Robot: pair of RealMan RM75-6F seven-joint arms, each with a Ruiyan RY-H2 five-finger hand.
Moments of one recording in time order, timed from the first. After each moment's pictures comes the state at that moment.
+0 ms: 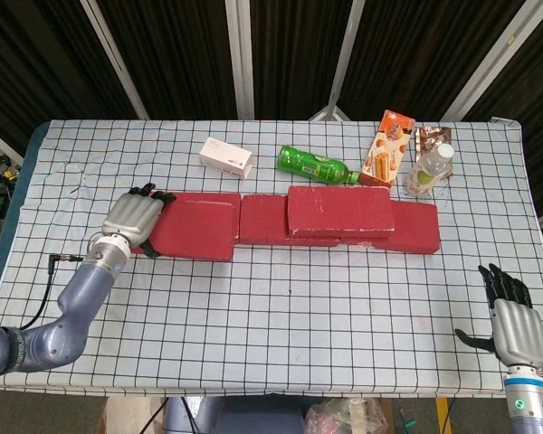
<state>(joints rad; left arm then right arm) -1.19 -1.05 -0.08 -1.92 0.22 0.95 0.74 0.11 -1.06 0.09 -1.96 -1.17 1.39 -0.25</state>
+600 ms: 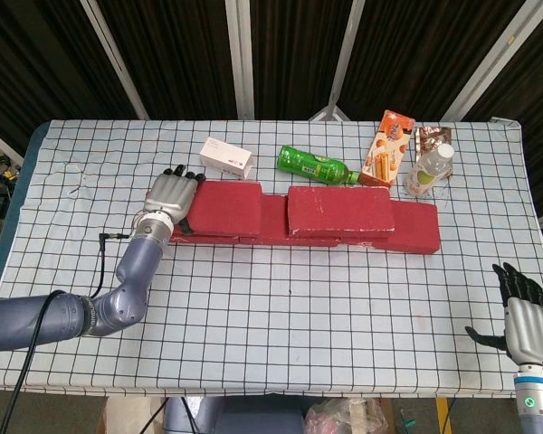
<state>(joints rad) -1.32 -1.30 -0.14 -1.60 0.05 0.92 0.84 0.10 -1.04 0.11 -1.94 -1.13 1.39 -0.21</state>
